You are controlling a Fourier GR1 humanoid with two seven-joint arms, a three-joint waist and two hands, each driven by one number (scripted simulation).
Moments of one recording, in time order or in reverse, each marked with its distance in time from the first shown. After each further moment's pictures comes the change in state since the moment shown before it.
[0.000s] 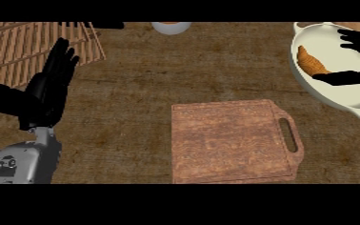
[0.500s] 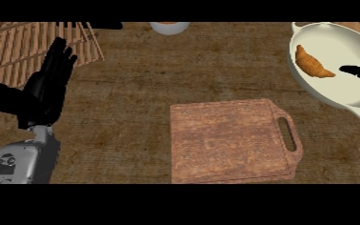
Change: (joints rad) left arm -0.008 0.003 0.017 0.021 0.003 -0.004 -0.017; right arm -0.027 -0.108 -0.185 0.084 -0.200 0.212 -0.086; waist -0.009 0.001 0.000
